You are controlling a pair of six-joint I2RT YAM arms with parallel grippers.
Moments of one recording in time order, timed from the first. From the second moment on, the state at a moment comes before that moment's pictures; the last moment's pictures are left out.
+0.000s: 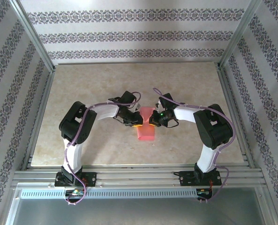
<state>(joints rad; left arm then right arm) -0.56 1.99 1.23 -0.43 0.56 -0.62 0.42 1.83 0.94 -0.29 -0.52 0.68</state>
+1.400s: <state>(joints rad) -0.63 1.87 1.08 -0.34 0.51 -0.71 0.43 1.84 0.94 -0.26 -0.52 0.68</state>
